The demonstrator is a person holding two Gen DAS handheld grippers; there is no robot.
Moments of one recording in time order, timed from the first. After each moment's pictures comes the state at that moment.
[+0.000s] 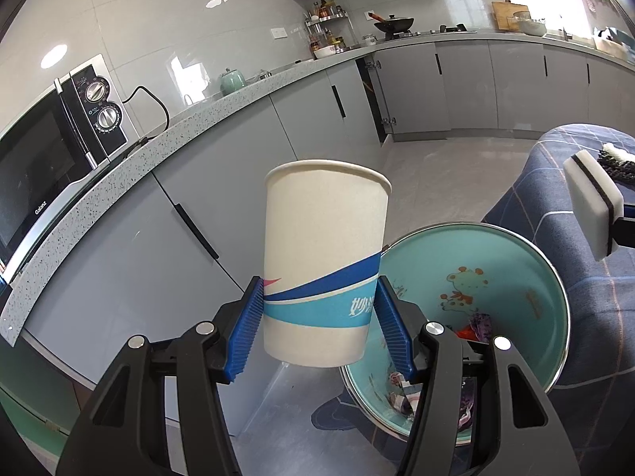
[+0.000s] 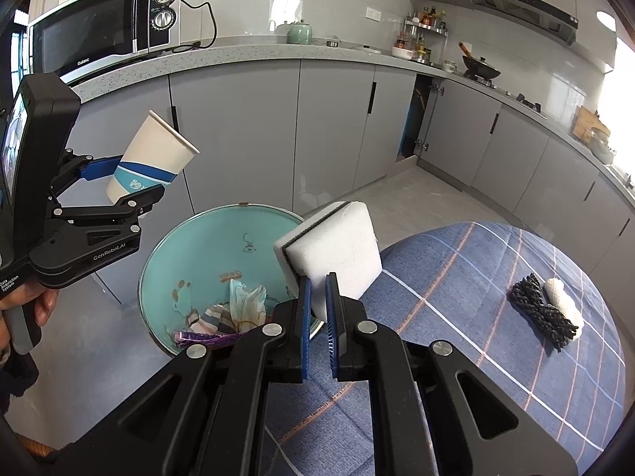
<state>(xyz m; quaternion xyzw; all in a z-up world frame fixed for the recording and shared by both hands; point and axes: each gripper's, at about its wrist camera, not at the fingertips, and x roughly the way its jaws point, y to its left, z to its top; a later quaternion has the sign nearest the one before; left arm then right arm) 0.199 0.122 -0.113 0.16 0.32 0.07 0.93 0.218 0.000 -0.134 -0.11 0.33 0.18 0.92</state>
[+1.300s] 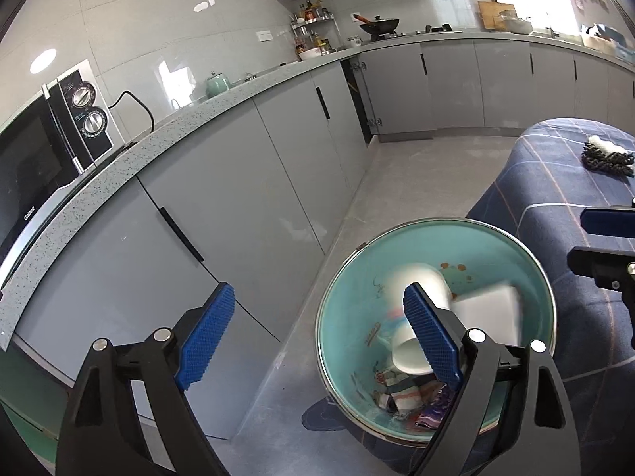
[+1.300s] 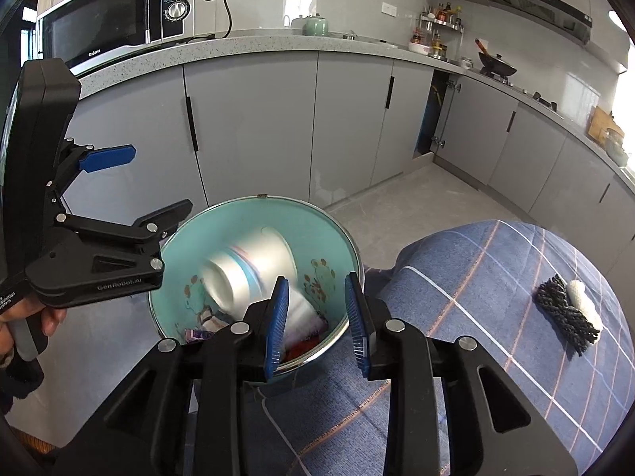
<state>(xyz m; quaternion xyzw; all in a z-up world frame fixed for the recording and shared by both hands) 0.195 0.112 -0.121 0.16 0.32 0.04 0.93 0.223 0.011 -0.147 -0.11 0.33 0.20 0.91</state>
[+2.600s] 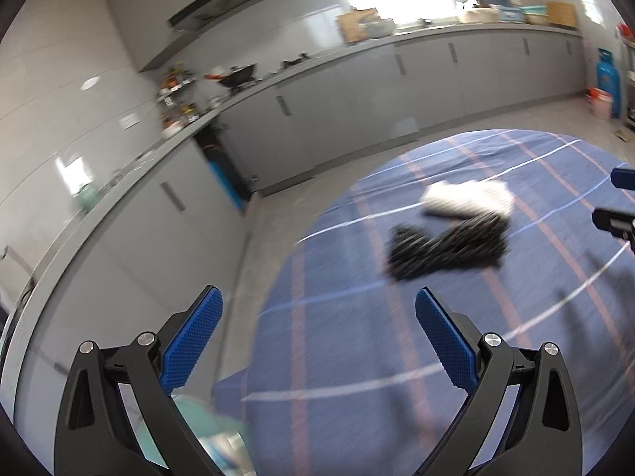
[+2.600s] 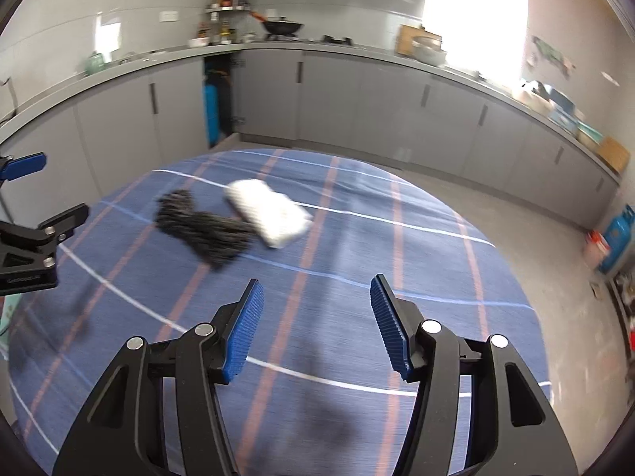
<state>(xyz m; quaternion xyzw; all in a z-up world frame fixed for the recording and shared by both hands) 0.257 -0.202 -0.110 0.26 0.27 -0.16 0.91 0.200 -0.331 -0.159 0.00 0.34 -0.11 0.93</state>
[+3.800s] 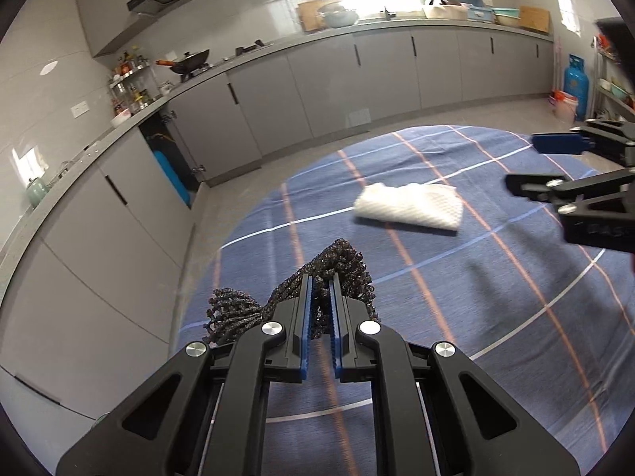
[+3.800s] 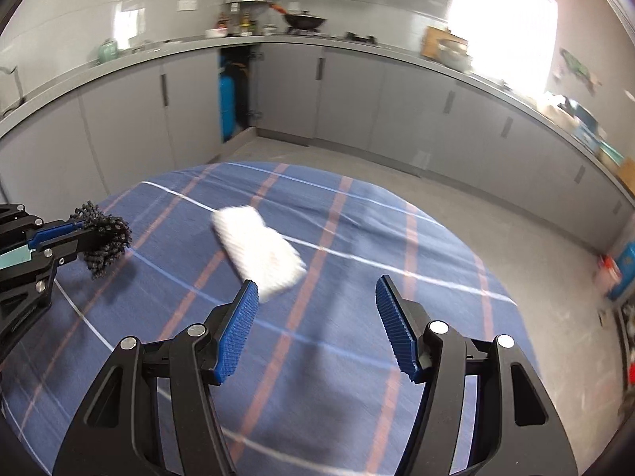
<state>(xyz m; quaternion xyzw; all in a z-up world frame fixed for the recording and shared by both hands) 0.270 -0.222 -0.122 0.23 0.32 -0.23 0.89 0.277 -0.344 -0.151 -0.03 0.35 -0.05 0.93</state>
